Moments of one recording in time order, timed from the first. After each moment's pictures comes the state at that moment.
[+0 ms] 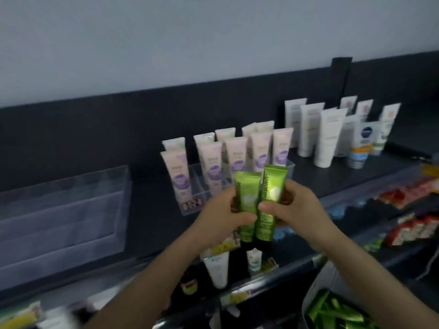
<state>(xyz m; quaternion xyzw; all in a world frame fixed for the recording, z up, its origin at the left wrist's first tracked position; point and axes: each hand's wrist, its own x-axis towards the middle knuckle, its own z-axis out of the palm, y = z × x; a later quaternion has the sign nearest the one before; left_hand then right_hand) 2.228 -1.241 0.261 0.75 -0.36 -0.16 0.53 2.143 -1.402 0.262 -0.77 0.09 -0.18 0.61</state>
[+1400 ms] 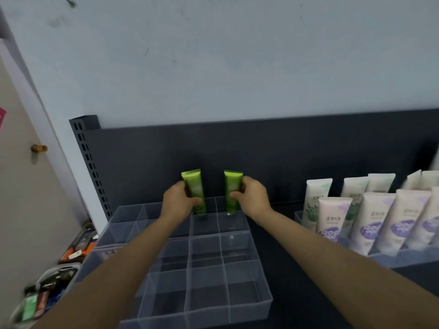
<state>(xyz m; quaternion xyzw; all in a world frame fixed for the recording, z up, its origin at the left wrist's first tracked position) 2.482 -0.934 0.283 0.89 -0.06 0.12 0.43 2.457 -1.121 0.283 -0.88 0.02 -0.17 0.45</state>
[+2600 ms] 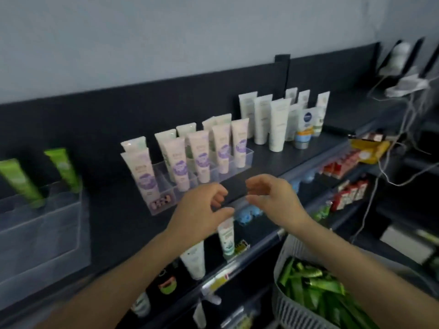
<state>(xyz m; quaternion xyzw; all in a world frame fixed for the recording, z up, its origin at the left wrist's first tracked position) 2.224 -1.213 0.272 0.82 -0.44 0.04 0.35 2.135 -1.380 0.264 -0.85 0.16 -0.23 0.44</state>
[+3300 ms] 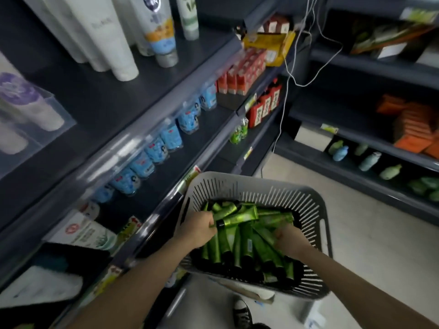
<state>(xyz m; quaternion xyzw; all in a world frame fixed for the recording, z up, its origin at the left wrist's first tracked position) 2.143 -1.467 0.010 0.82 -0.46 -0.34 0.04 1.917 -1.581 -0.043 -0.77 0.50 0.18 0.34</state>
